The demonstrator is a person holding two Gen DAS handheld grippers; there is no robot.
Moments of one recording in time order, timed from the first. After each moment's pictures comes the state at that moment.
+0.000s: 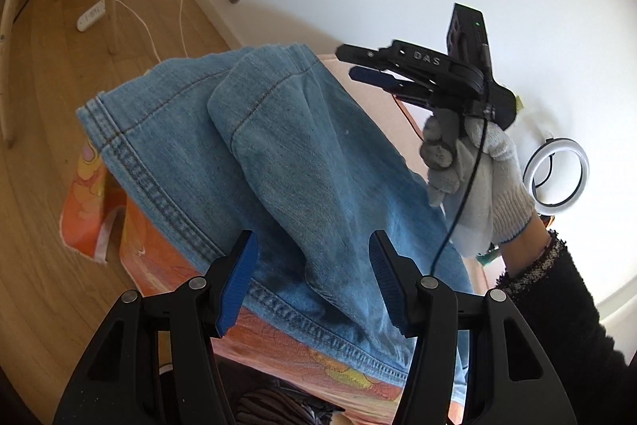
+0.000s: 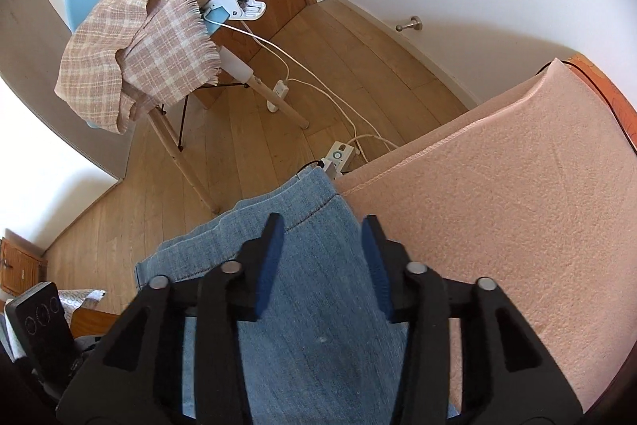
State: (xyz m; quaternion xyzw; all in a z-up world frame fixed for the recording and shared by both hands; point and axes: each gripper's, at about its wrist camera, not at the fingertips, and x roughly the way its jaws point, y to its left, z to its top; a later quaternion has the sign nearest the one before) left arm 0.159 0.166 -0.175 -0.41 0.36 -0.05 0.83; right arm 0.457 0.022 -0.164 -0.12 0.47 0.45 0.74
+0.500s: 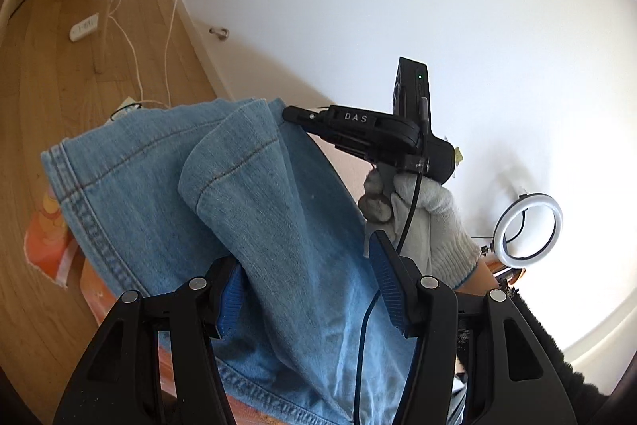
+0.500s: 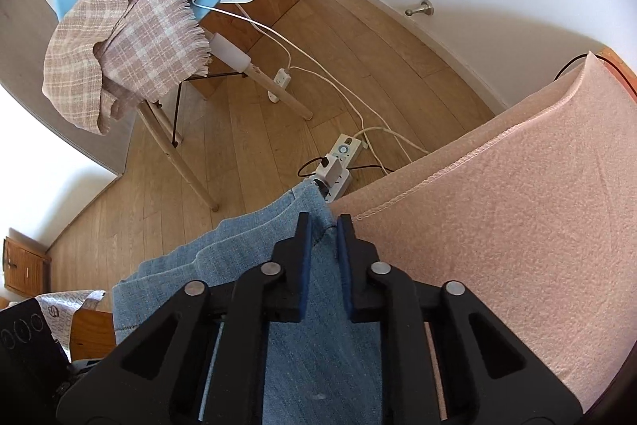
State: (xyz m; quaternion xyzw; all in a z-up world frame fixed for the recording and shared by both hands) left arm 0.170 0.170 -0.160 -0.46 0.26 -0.02 0.85; right arm 0.473 0.049 -0.194 -0.12 0.49 0.46 0.73
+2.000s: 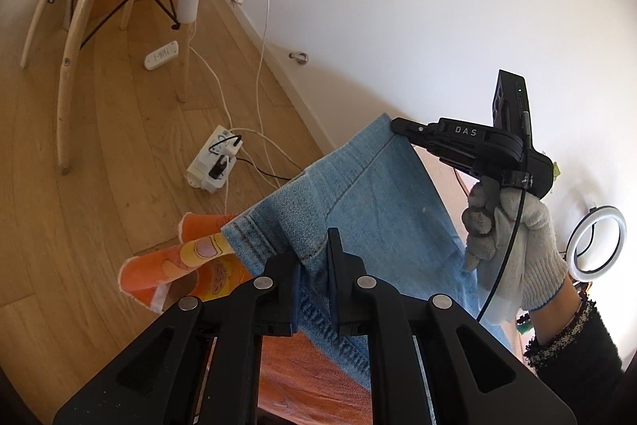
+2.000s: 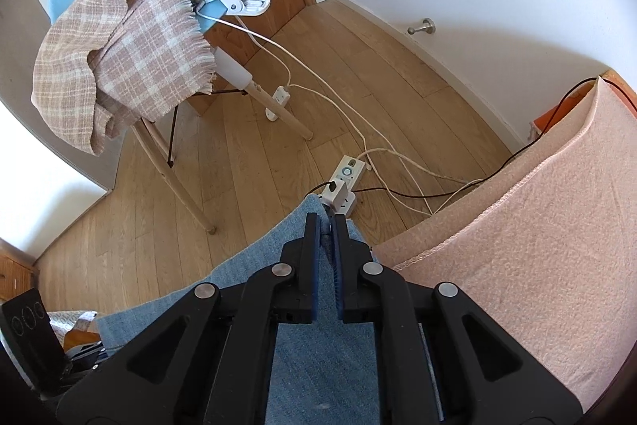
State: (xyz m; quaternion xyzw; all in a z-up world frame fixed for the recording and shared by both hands) left arm 0.156 0.240 -0.192 -0.41 0.30 0.10 0.85; right arm 0.454 0.086 -0.188 -0.12 0.47 0.44 0.76
